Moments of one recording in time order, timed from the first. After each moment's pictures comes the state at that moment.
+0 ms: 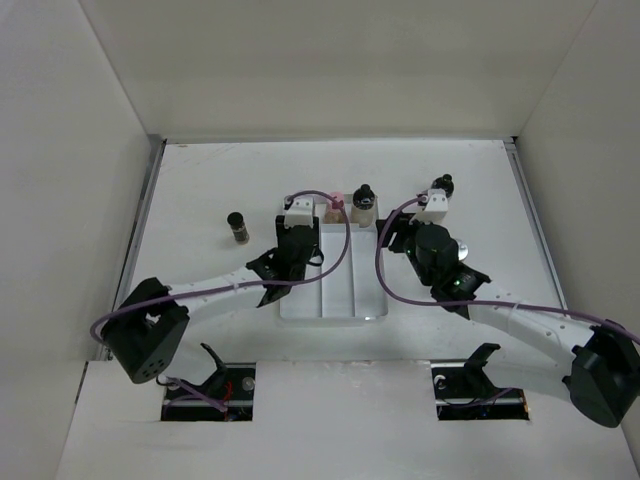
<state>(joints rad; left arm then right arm) -0.82 1.40 0.70 0.26 -0.69 -0.33 0.72 1.09 0.62 0.28 0.47 0.39</state>
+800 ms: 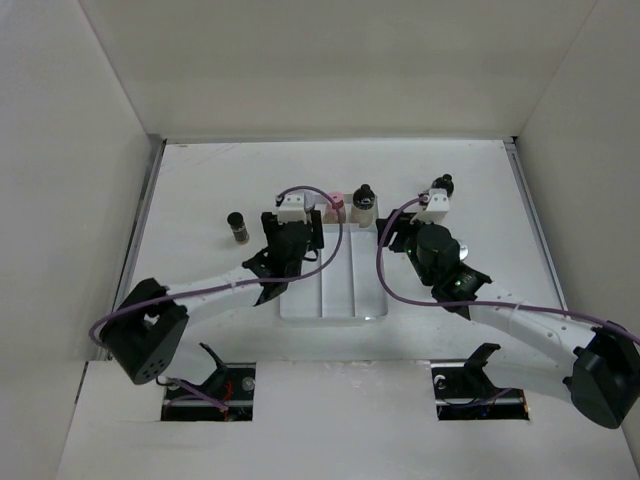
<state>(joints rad) -0.79 1.45 0.69 0.36 -0.68 -0.35 0.71 1.09 0.62 0.29 0.47 0.40</state>
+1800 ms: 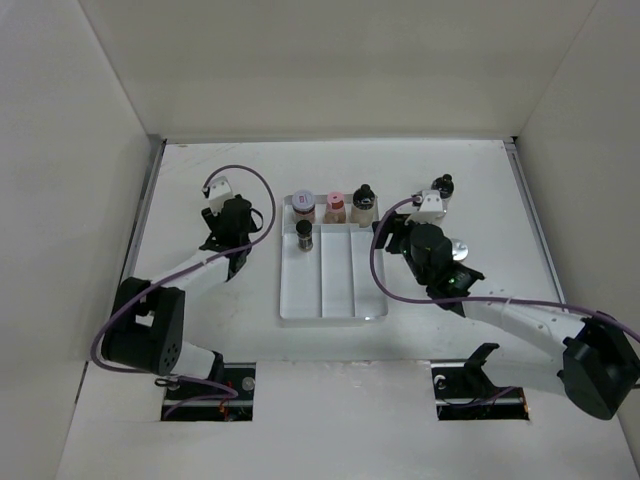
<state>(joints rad) -0.30 1.41 0.67 0.23 -0.59 -0.45 0.72 1.14 0.62 0.30 0.47 0.40</state>
